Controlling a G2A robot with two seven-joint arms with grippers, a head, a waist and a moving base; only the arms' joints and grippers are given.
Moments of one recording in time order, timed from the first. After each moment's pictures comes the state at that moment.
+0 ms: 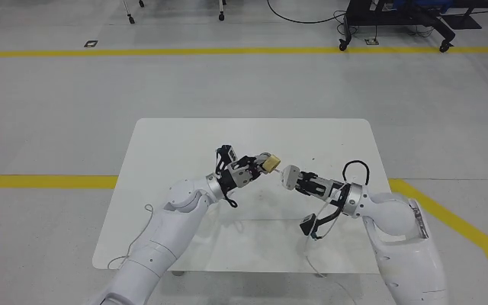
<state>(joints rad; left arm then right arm) 0.77 -1.49 -1.00 -0.94 -0.71 -0.17 -0.84 -1.18 -1.16 1.49 -1.73 3.05 0.25 -0.98</state>
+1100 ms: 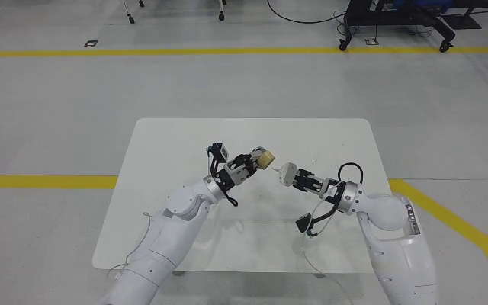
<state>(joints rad) 0.84 -1.48 -1.04 -1.05 -0.57 -0.25 -0.66 -1.16 -1.21 1.49 -1.67 3.07 0.21 -0.99</state>
